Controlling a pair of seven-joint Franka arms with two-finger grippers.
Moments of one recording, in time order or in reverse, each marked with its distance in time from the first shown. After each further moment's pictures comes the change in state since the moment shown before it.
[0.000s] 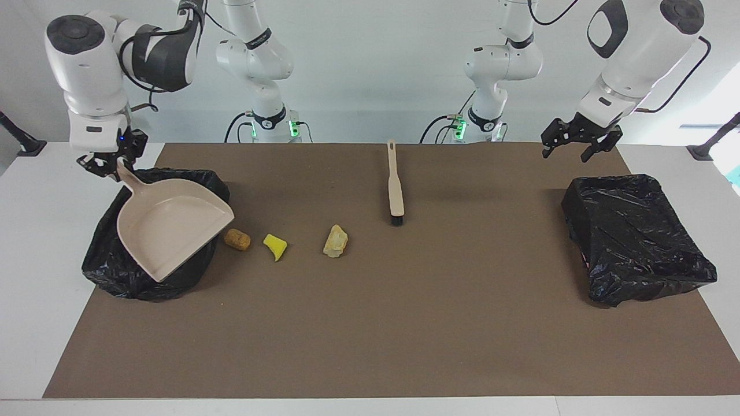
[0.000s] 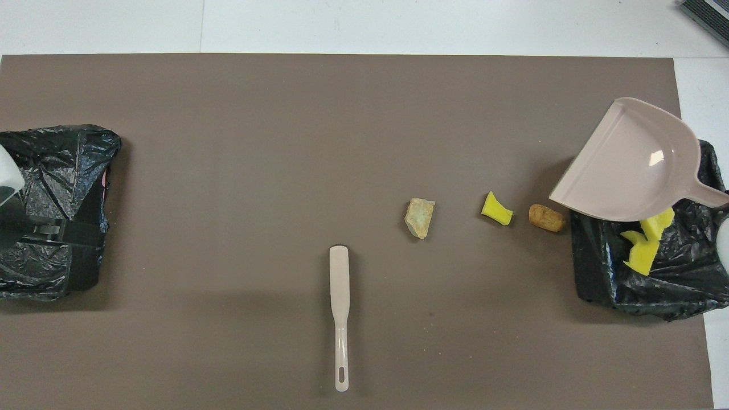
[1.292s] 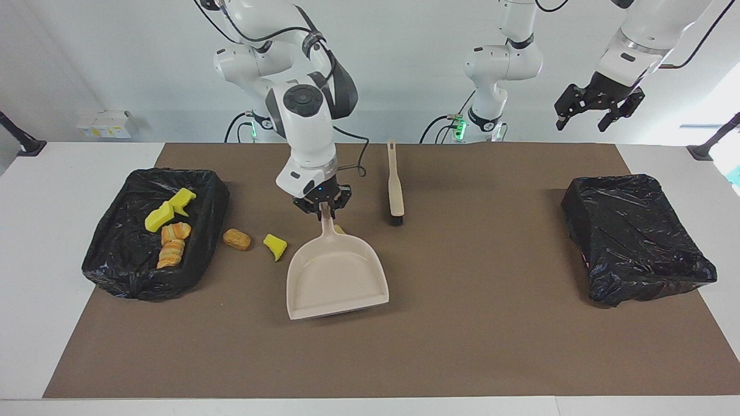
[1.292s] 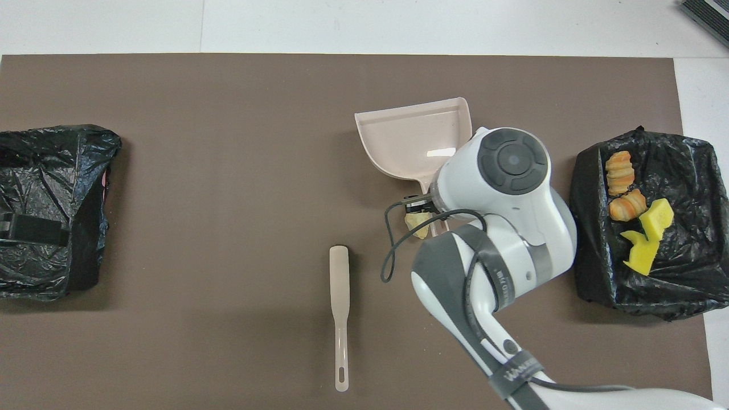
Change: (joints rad) left arm 0.000 0.016 -0.014 0.175 0.033 -0.151 -0.075; right arm 0.581 0.253 0.005 0.010 0.322 0.285 1.271
